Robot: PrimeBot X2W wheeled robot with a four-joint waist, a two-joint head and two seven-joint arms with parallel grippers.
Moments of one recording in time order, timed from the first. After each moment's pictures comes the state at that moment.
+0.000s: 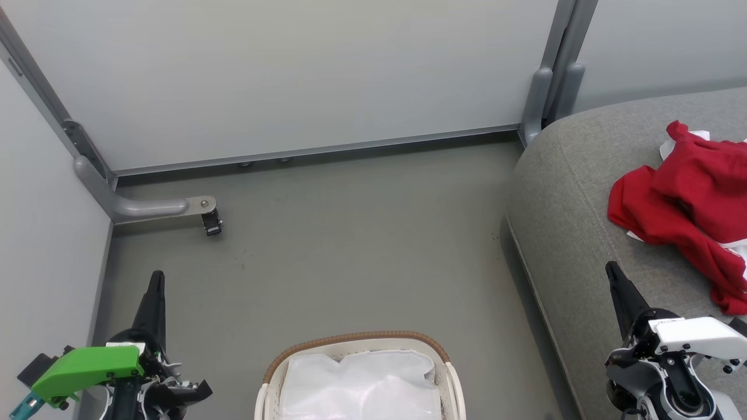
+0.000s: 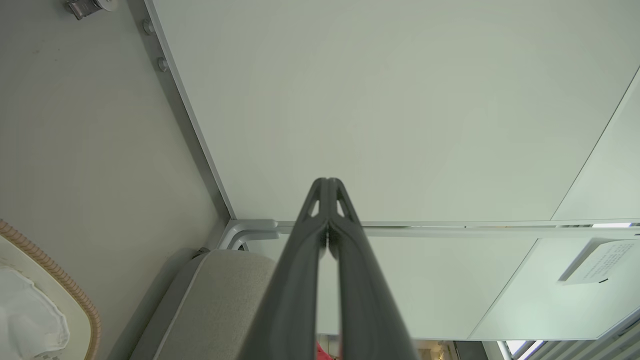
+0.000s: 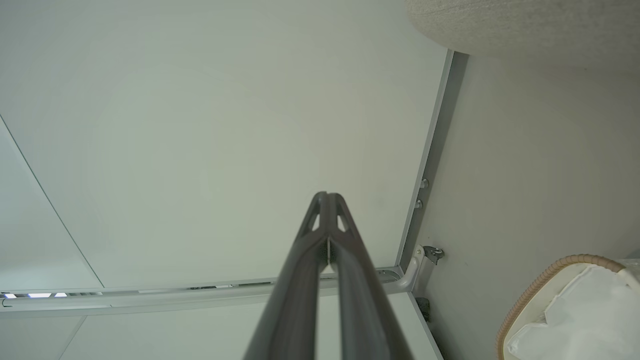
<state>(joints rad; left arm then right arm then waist) -0.10 0.05 0.11 0.24 -1.61 -0.13 0.11 -0.11 -0.05 -0.11 0.24 1.61 0.13 0.11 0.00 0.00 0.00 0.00</state>
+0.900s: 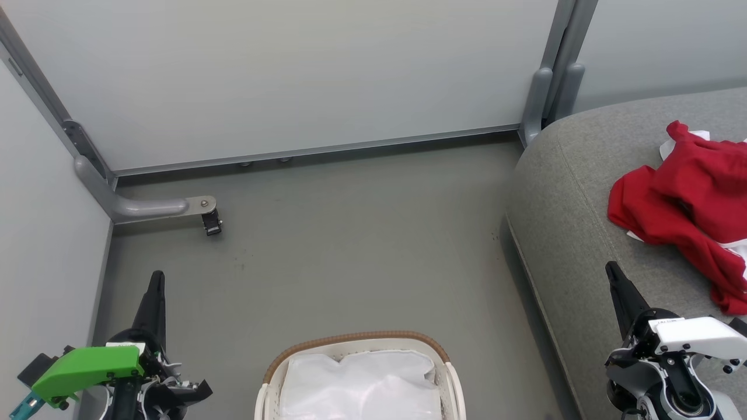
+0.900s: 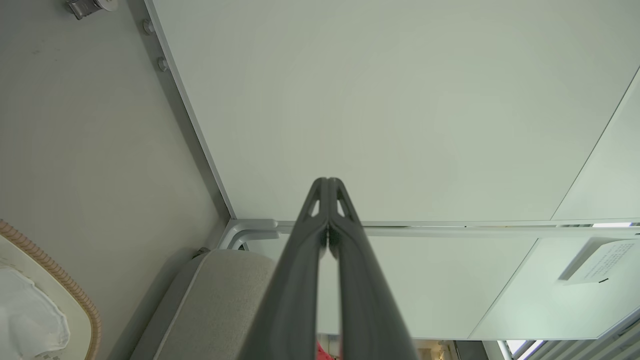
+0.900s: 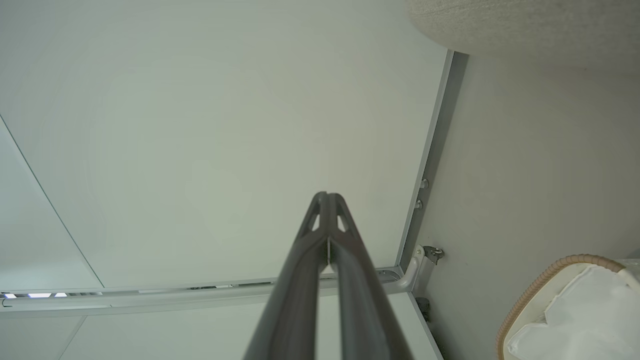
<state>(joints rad) -0.10 0.05 0.11 0.24 -1.61 -0.13 0.11 -0.11 -0.05 -0.11 0.24 1.61 0.13 0.11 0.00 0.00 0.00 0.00</state>
